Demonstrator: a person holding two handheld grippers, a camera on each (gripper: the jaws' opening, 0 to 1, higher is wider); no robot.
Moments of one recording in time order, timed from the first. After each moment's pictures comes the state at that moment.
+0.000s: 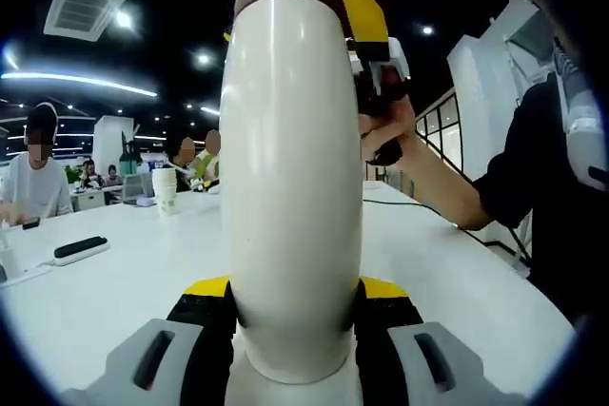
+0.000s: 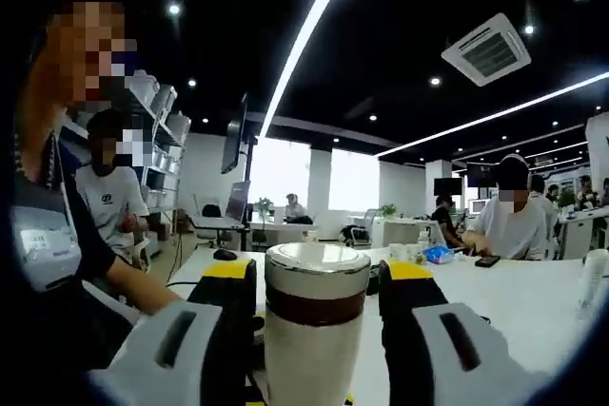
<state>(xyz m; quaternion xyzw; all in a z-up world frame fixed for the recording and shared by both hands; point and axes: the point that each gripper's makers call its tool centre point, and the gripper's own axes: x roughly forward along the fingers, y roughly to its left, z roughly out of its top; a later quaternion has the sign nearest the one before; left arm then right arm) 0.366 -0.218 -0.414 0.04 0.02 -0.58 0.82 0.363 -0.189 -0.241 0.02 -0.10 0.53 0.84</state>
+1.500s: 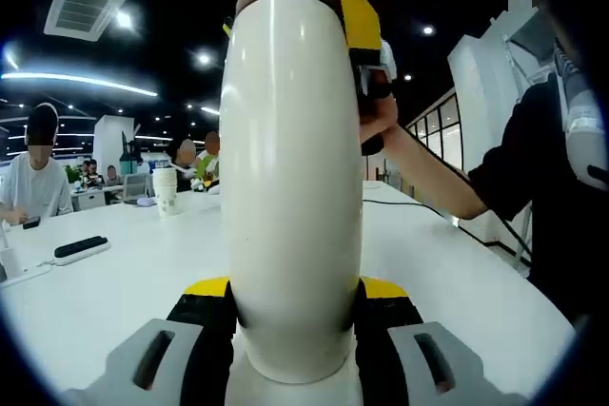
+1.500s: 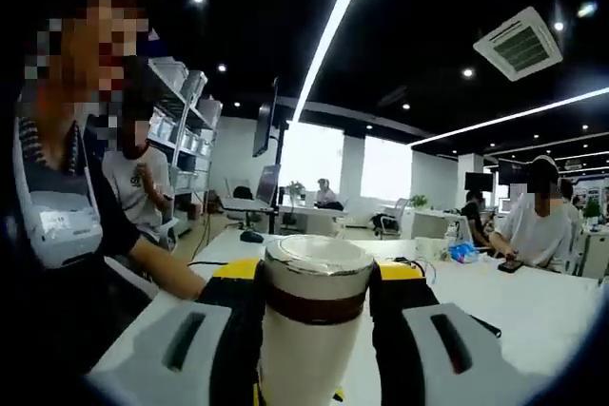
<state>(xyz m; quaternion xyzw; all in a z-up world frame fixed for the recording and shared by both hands) 0.366 -0.218 -0.414 0.04 0.02 -0.58 0.82 0.366 -0.185 -0.250 -0.03 -0.08 0.64 0.77</state>
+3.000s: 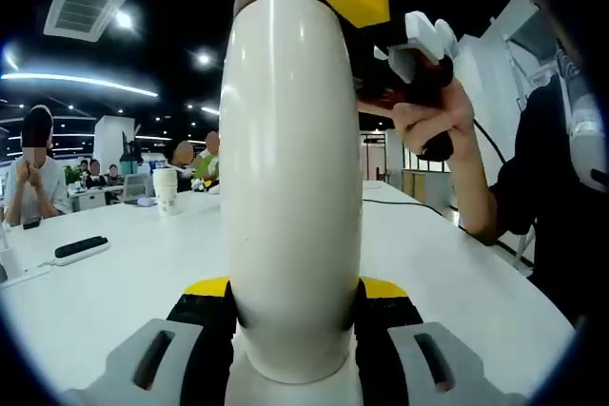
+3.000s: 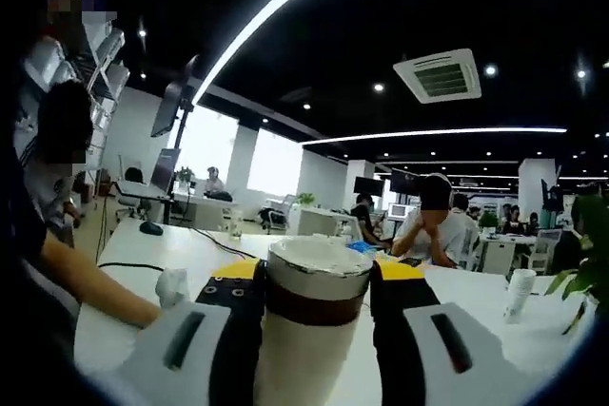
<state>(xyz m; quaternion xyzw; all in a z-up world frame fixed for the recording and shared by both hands) 0.367 -0.220 -0.414 0.04 0.02 -0.58 0.82 0.370 -0.197 -0.245 -0.07 -0.10 0.40 0.91</state>
